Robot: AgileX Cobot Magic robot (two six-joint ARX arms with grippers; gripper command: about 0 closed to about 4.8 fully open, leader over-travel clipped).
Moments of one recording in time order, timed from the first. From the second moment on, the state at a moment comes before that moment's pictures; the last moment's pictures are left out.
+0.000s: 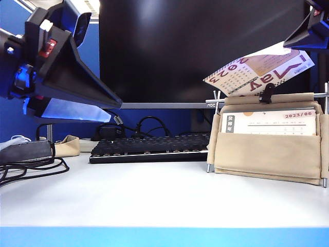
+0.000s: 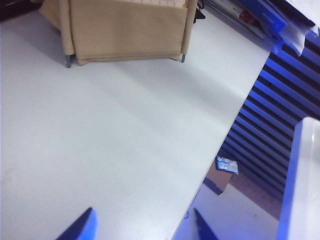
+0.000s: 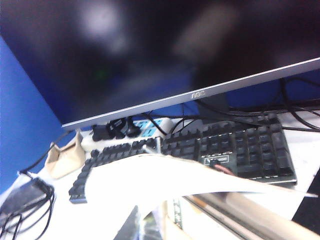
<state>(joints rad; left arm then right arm) -0.51 1.14 0.42 0.24 0.63 0.00 0.17 0.91 0.38 0.53 -0.20 0.39</state>
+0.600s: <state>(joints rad) -0.51 1.14 0.42 0.23 0.63 0.01 -0.10 0.91 0.38 0.59 -0.30 0.51</state>
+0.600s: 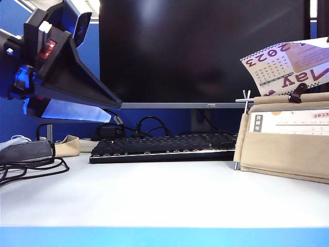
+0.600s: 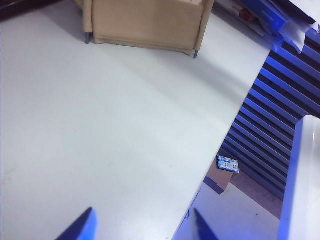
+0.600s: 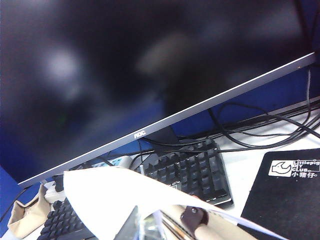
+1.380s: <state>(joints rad) -0.52 1.14 0.42 0.19 0.66 0.01 -0.12 1.00 0.38 0.75 -0.23 0.57</state>
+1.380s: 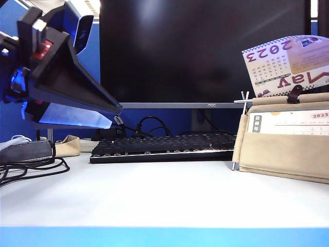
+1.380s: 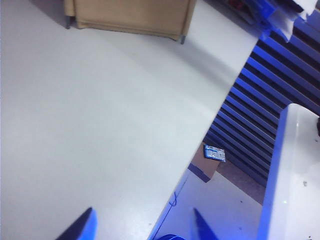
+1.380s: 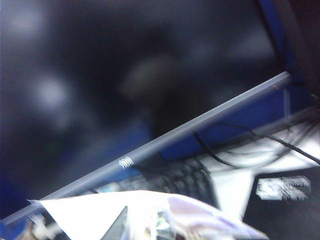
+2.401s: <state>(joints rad) -0.52 1.14 0.42 0.12 0.73 -0.02 -0.20 0.99 0.39 0.74 -0.43 0.55</state>
